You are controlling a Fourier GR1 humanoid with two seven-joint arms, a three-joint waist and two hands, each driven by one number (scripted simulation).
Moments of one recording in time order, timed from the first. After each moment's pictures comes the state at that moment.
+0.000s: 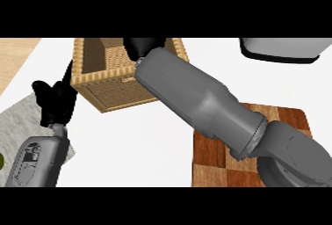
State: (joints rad) left arm -0.33 0.18 0.08 -1.40 -0.04 0.07 0.16; right arm -1.58 0.00 1.09 -0.43 0.43 -0.54 1.03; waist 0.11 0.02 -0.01
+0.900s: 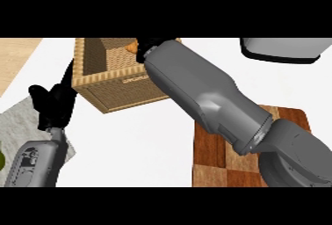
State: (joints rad) left arm -0.30 0.18 0.07 -1.44 -0.04 0.06 0.17; right arm -1.58 -0.01 1.03 -0.36 0.27 -0.29 0.97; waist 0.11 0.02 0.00
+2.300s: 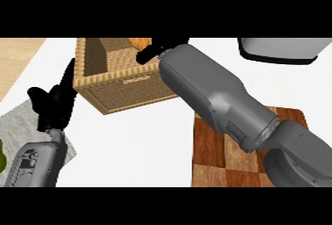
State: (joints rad) left arm -0.29 0.18 0.07 -1.45 -0.05 0.06 0.17; right arm -1.52 -0.04 1.03 -0.35 0.23 -0.22 0.93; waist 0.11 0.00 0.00
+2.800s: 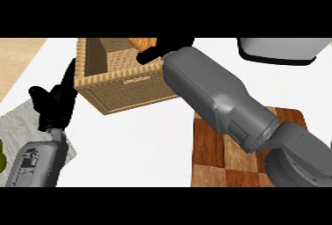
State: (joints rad) left arm -0.29 0.17 0.08 -1.44 -0.05 0.06 0.17; right arm -1.49 -0.04 0.99 -0.35 0.19 -0.20 0.97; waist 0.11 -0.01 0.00
